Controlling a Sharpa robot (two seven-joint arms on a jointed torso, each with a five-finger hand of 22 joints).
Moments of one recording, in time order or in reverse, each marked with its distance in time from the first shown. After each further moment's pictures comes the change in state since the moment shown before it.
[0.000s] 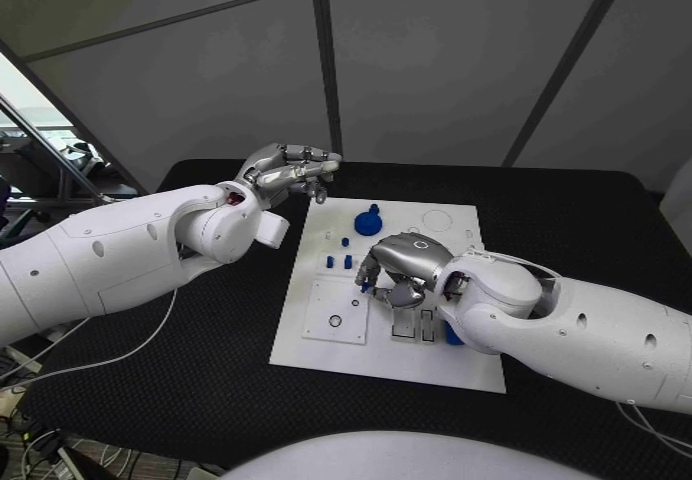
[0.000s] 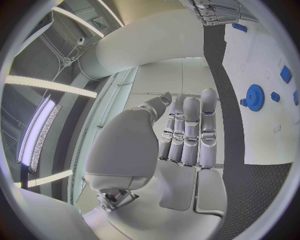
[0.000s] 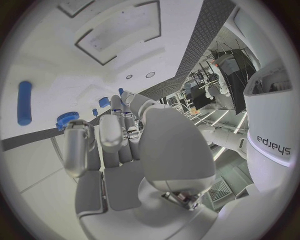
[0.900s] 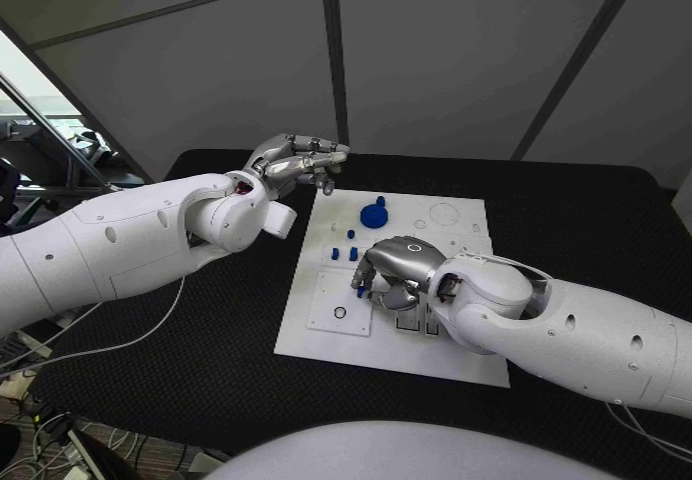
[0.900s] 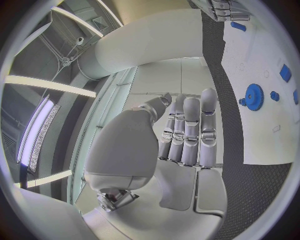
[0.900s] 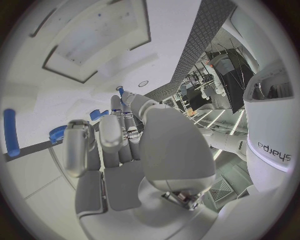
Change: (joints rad) left arm 0.000 0.007 -0.002 -0.014 0.000 0.002 -0.005; left_hand -0.005 0.005 0.003 0.003 0.000 -0.002 -0.002 0.004 0.000 -0.004 0.003 0.004 0.001 -0.004 0.004 0.000 -0.004 0.000 0.000 0.000 -0.004 -0.003; right arm -0.026 0.045 -0.001 -0.032 -0.005 0.028 0.019; right_hand -0.008 0.000 0.000 0.000 0.004 -0.003 0.000 -0.005 0.000 0.000 0.000 0.000 -0.001 0.000 0.000 0.004 0.000 0.000 0.000 0.000 0.000 0.000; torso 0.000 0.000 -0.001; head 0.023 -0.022
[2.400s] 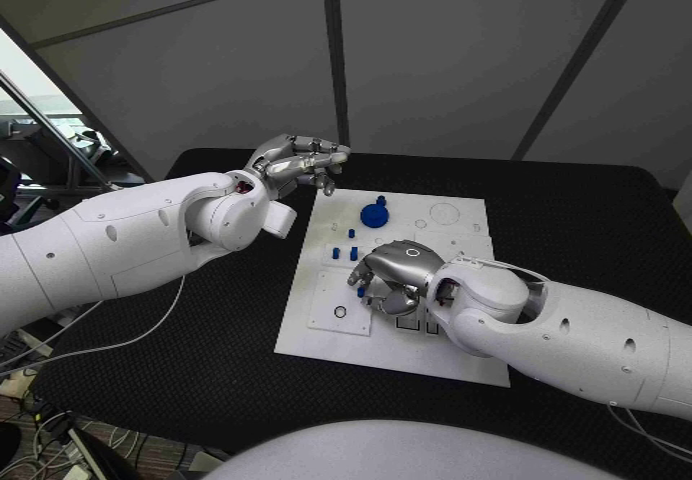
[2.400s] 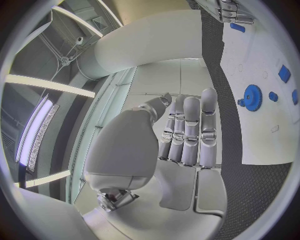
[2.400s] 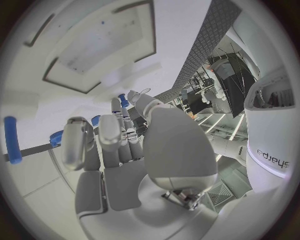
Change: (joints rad) left arm 0.000 0.000 0.000 -0.005 0.000 0.010 -0.014; left_hand 0.000 0.000 0.000 0.000 0.000 -0.005 0.002 0.000 0.000 -0.001 -0.001 0.000 0.000 0.000 0.000 -0.005 -0.003 0.000 -0.004 0.004 -0.008 -0.003; right arm 0.002 0.010 -0.025 -0.018 -0.030 0.000 -0.005; right_hand -0.076 -0.052 -0.019 0.016 0.017 -0.210 0.029 -0.020 -0.010 -0.115 0.036 -0.050 -0.019 0.000 0.022 0.000 -0.030 0.000 -0.043 0.032 -0.038 0.000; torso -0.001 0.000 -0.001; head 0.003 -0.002
